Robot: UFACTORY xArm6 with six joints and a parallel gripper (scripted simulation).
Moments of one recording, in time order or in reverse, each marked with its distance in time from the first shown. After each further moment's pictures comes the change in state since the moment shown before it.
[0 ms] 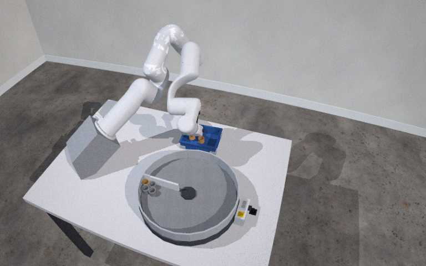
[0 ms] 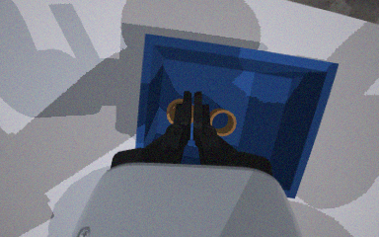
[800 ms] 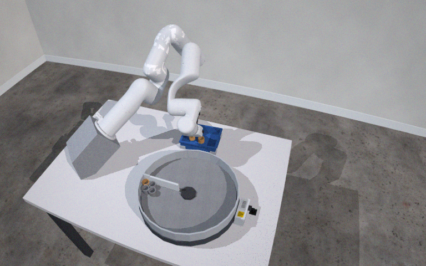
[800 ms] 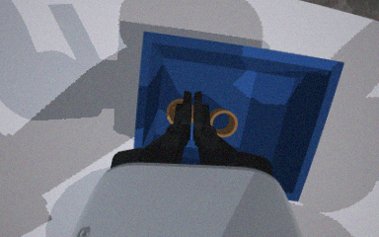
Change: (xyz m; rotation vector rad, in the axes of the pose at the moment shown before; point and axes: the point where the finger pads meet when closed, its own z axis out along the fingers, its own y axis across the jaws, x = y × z) arm -0.003 0.000 0.003 0.000 0.000 0.000
